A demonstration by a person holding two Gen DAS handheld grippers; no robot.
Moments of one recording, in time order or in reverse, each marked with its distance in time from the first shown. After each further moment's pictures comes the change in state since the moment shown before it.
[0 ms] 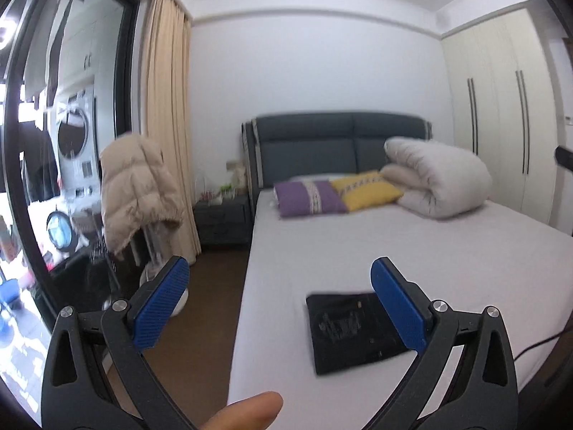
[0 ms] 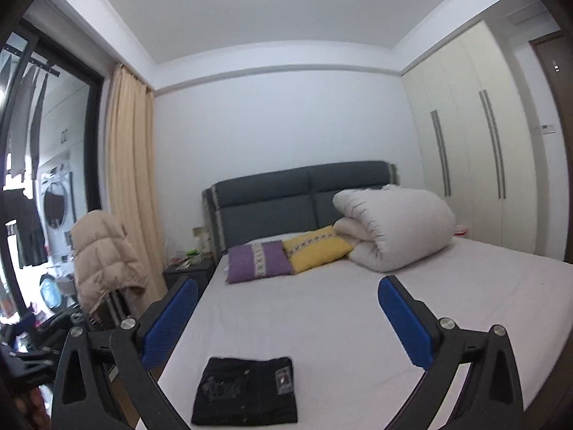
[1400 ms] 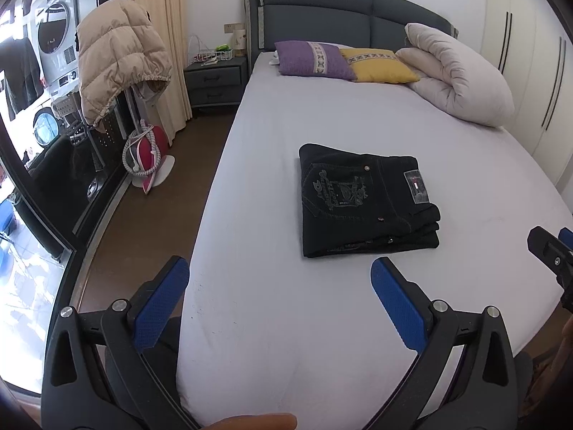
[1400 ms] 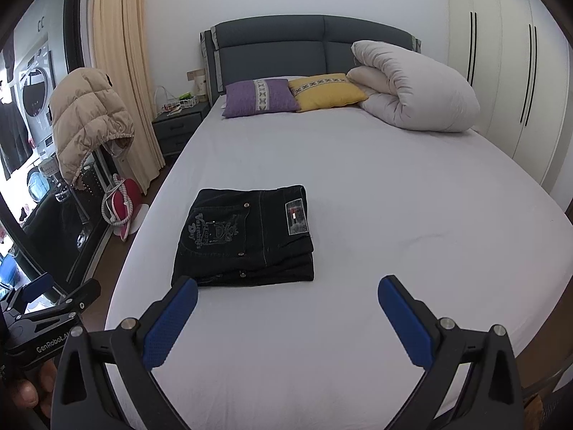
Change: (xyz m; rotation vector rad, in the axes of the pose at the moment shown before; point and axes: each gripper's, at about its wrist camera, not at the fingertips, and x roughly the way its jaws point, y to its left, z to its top) left arm 0.152 -0.025 -0.145 -0.084 0.525 -0.015; right arm 0.098 0.044 -0.164 -0.098 0.628 -0.043
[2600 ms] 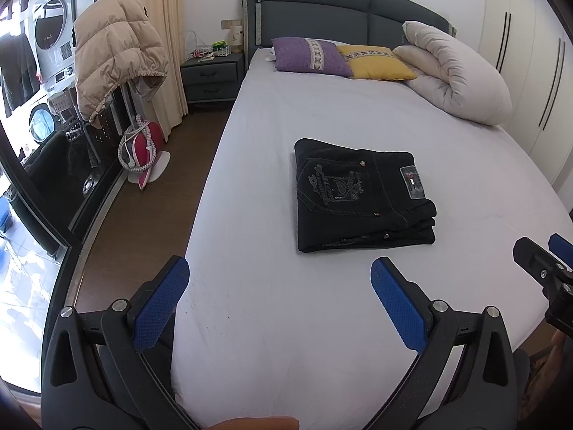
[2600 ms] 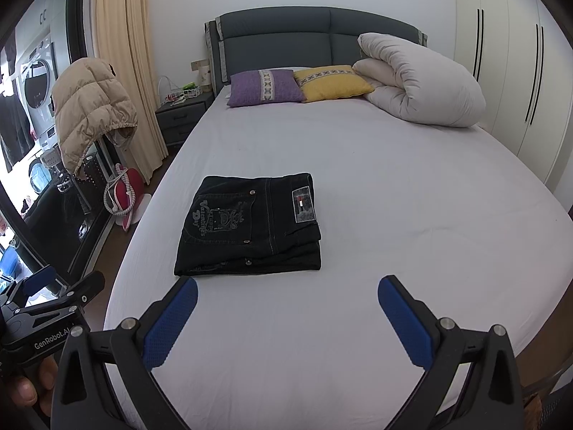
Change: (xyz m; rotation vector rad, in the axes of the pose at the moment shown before) left arm 0.006 -0.002 -0.004 0.001 0.010 -0.017; right arm 0.005 0.007 -0.007 -0.013 0.031 0.008
